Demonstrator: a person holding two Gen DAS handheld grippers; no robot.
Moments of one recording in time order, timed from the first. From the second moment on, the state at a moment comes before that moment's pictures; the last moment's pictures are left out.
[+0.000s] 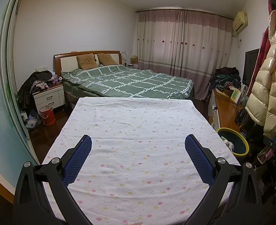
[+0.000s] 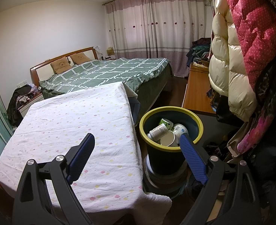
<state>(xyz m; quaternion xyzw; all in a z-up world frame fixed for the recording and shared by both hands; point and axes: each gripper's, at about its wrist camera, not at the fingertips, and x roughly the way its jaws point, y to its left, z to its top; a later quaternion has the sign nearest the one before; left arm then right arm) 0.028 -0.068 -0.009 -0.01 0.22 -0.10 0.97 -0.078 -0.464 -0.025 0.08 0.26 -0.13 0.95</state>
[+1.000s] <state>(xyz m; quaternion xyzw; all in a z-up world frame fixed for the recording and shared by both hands) 0.029 -0.070 -0.016 0.00 0.23 -0.10 0.97 -0.076 -0.463 -0.028 0.08 0.26 -0.13 0.95</state>
